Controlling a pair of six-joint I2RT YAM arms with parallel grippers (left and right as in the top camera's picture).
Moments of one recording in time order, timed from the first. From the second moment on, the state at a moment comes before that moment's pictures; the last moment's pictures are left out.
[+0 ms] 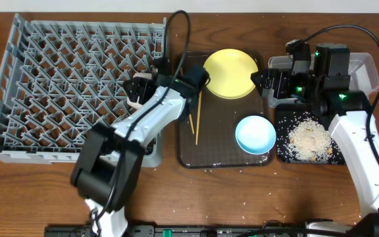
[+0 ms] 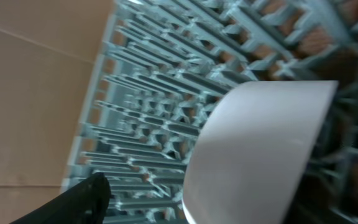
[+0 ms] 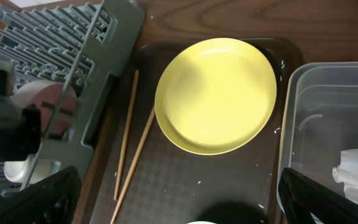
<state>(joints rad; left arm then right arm) -0.53 1.92 1.36 -0.86 -1.08 -0.43 0.07 1.46 1.16 -0.49 -0.47 0.18</state>
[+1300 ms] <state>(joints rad) -0.70 1.85 1.31 -0.56 0.17 -0.80 -0.21 1.08 1.17 -0.59 0.01 0.46</state>
